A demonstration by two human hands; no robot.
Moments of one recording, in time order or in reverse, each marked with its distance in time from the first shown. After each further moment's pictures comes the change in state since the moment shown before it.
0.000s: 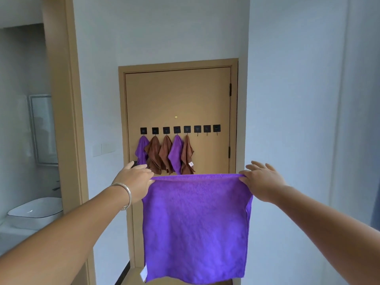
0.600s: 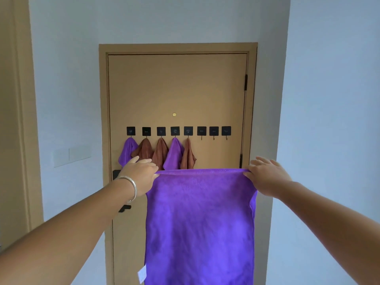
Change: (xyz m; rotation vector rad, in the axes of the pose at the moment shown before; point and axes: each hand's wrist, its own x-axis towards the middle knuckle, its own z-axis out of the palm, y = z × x) left_hand 0.276 -0.096 0.177 -0.076 0.067 0.081; right_hand 0.281 -0.027 0.097 -0.135 0.032 0.026
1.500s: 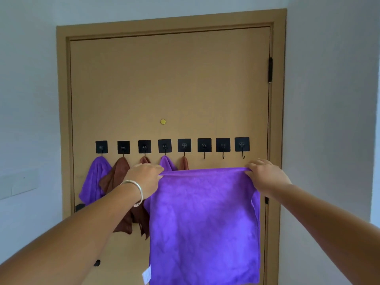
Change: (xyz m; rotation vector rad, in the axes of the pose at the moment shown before) left_hand 0.336 -0.024 0.166 -0.152 0.104 -0.076; right_hand 0.354 0.067 0.196 0.282 0.182 0.090
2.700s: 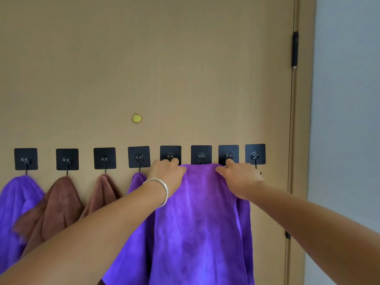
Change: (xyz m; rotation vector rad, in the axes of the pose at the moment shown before) left_hand 0.211 0.034 0.109 0.281 0.050 0.183; right_hand 0.181 -0.038 0.100 -0.352 -0.076 -0.099
